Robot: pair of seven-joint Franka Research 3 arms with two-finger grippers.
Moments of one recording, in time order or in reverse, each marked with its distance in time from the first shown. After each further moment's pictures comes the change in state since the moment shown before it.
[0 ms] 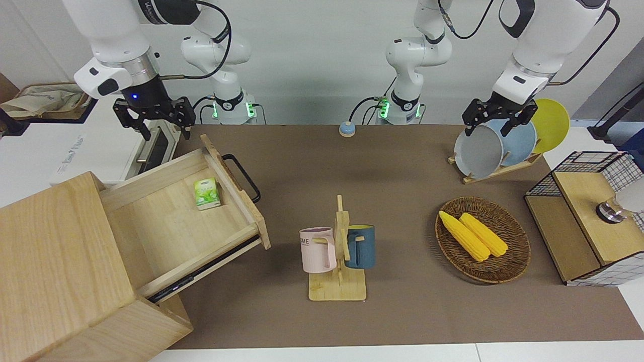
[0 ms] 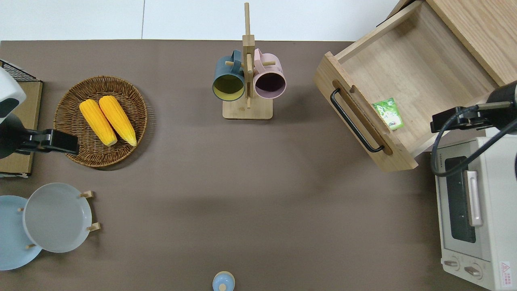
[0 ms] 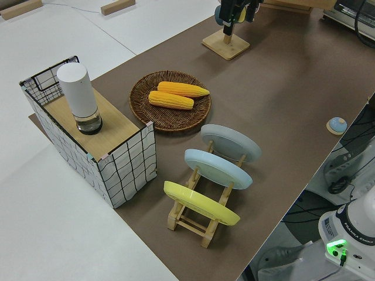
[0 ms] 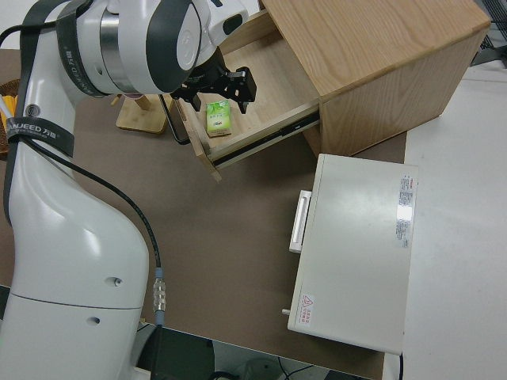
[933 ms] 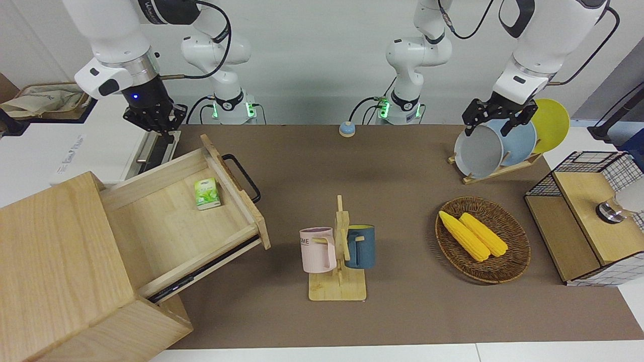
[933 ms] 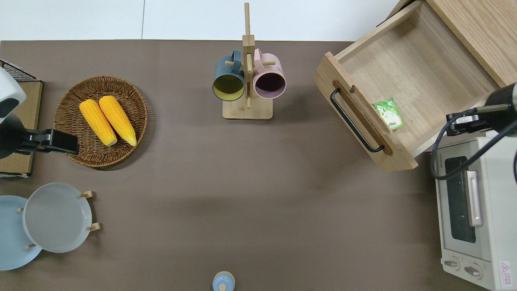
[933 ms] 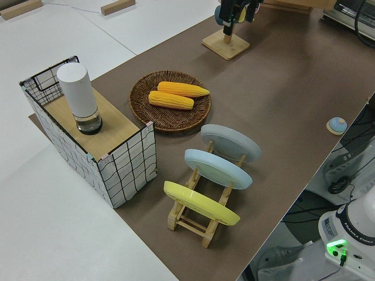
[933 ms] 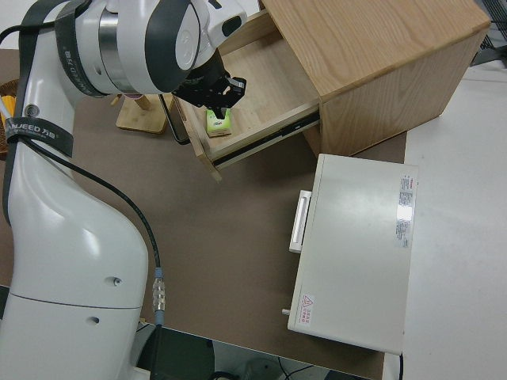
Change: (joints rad) left arm 0.000 0.000 0.000 0.000 0.000 0.000 0.000; right arm 0.001 0.000 0.003 0.000 0.000 -0.025 -0.010
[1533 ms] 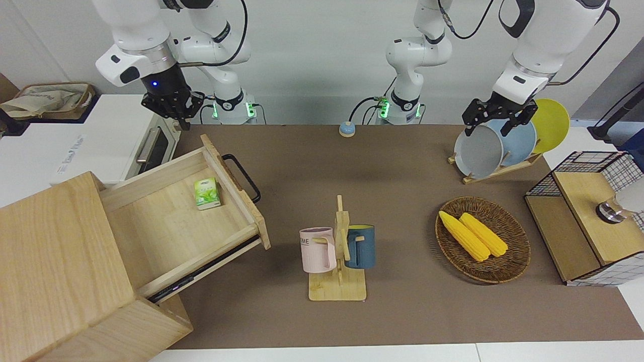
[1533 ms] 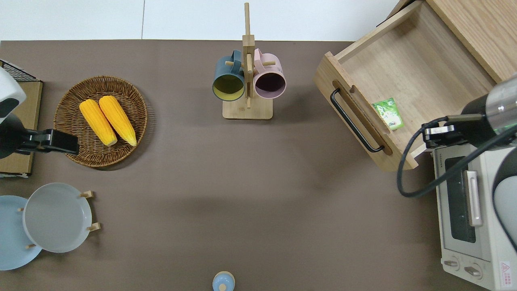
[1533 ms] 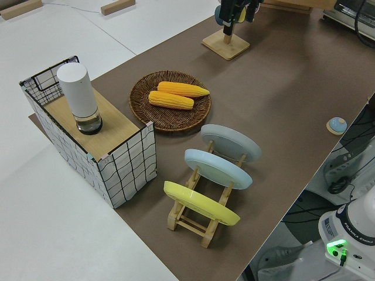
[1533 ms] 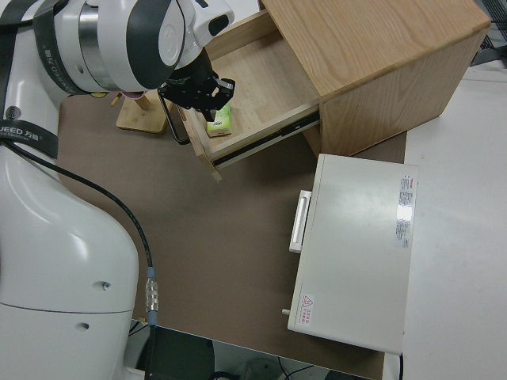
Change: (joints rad) left arm 0.000 0.000 0.000 0.000 0.000 0.000 0.000; right arm 0.067 -0.015 0.042 0.046 0.004 -0.086 0.176
